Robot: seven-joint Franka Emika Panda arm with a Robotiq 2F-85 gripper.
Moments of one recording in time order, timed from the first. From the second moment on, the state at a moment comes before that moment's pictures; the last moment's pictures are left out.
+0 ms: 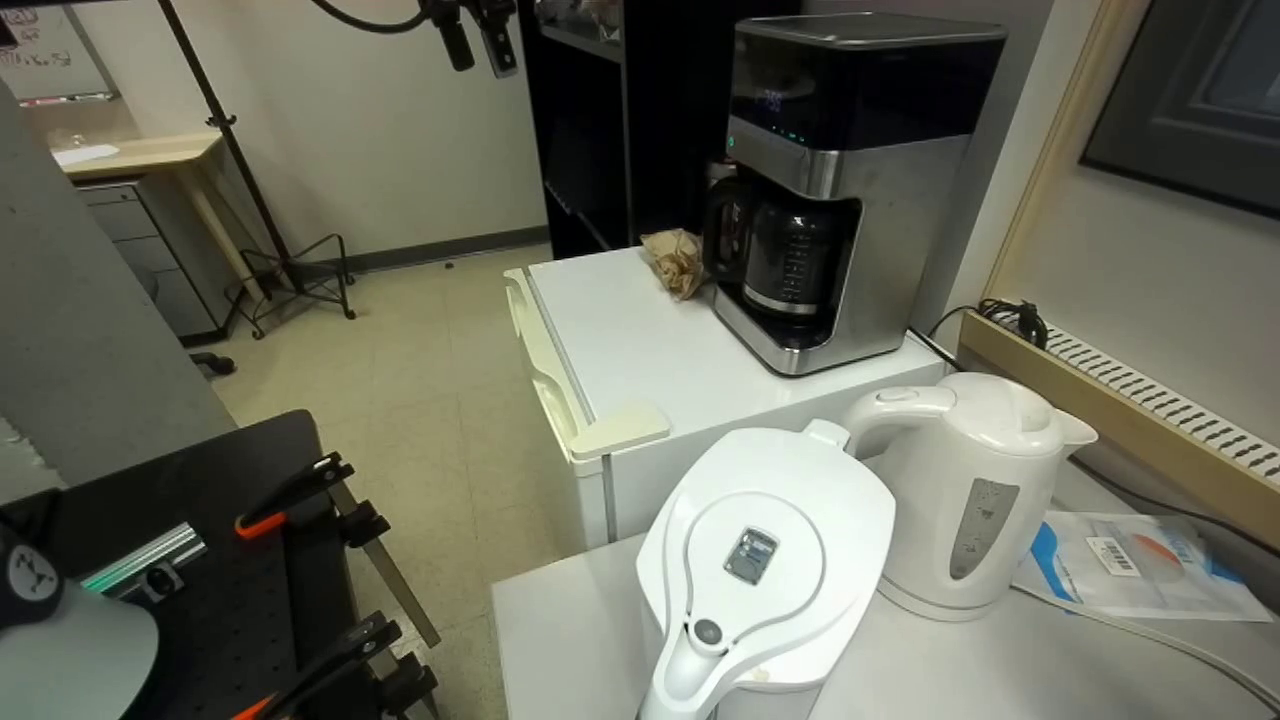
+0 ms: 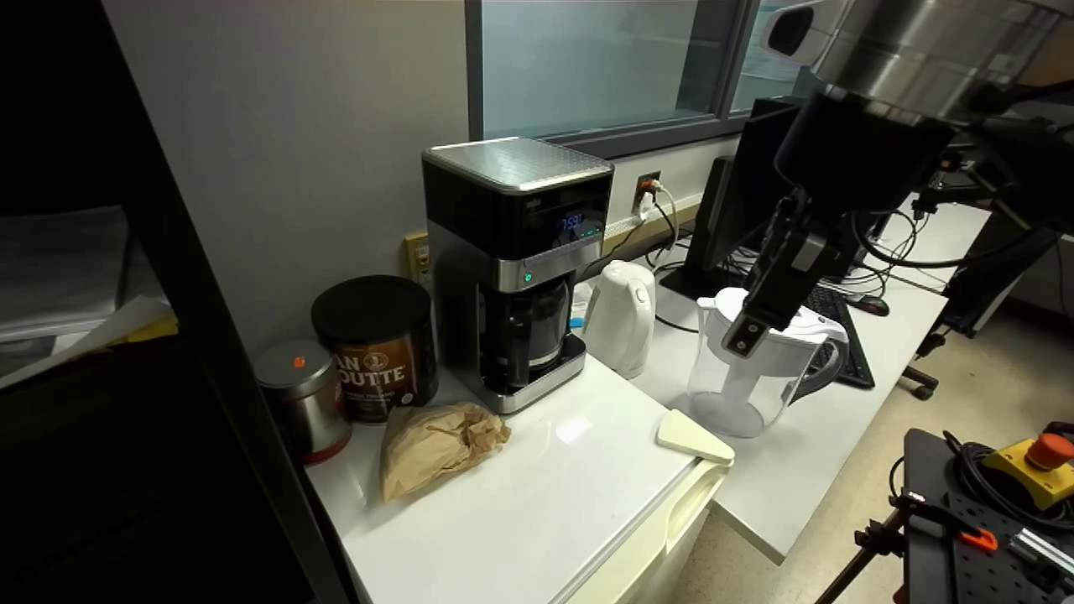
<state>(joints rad) 0.11 -0.28 0.29 -2.26 -0.03 2.16 0.30</state>
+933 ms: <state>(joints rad) 0.11 -0.27 0.29 -2.27 -0.05 2.16 0.29</state>
